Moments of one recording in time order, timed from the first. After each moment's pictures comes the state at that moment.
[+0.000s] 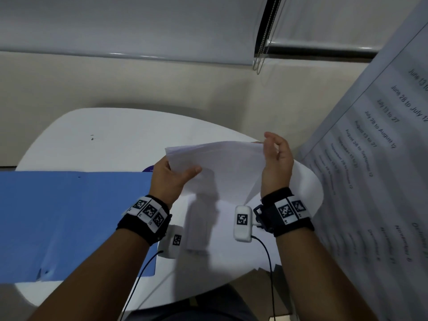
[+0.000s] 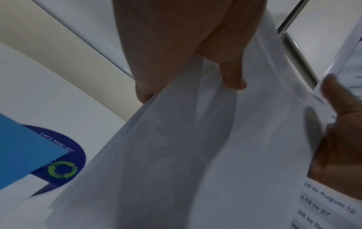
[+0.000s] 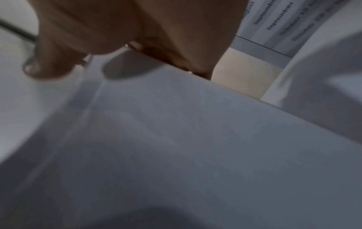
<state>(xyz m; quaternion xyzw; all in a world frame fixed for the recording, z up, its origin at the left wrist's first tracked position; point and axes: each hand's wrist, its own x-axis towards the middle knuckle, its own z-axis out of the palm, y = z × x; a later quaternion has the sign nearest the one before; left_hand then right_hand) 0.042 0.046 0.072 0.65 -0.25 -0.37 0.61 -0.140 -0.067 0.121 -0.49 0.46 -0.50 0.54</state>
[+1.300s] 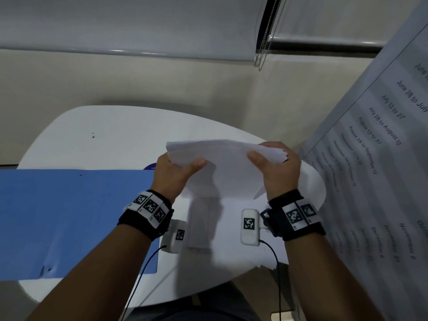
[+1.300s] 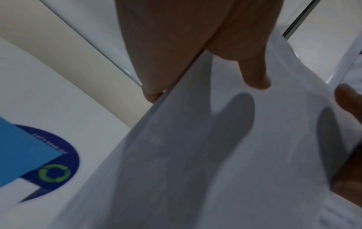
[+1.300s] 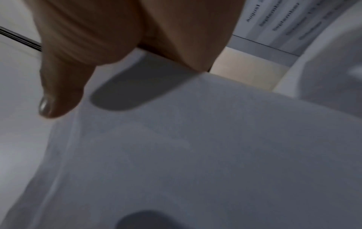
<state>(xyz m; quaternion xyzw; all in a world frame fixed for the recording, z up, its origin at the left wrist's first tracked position) 0.044 0.040 0.079 0.62 -0.26 -0.39 0.63 -0.154 -0.064 0.120 -0.56 0.43 -0.48 0.52</state>
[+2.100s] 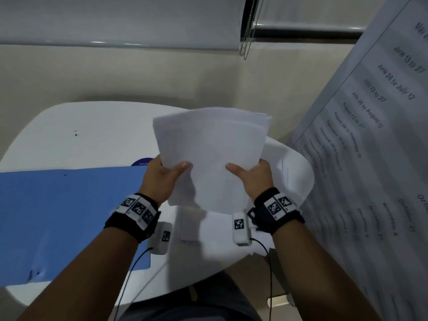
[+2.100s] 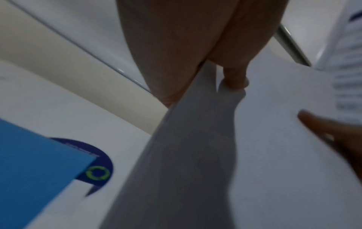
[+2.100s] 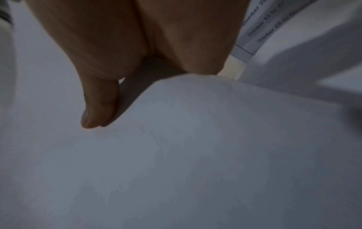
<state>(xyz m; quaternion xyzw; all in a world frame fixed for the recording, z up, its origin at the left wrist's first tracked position) 0.049 0.053 0.038 0.69 -0.33 -0.36 0.53 -0.164 -0.051 0.071 -0.52 0.49 -0.34 0.60</state>
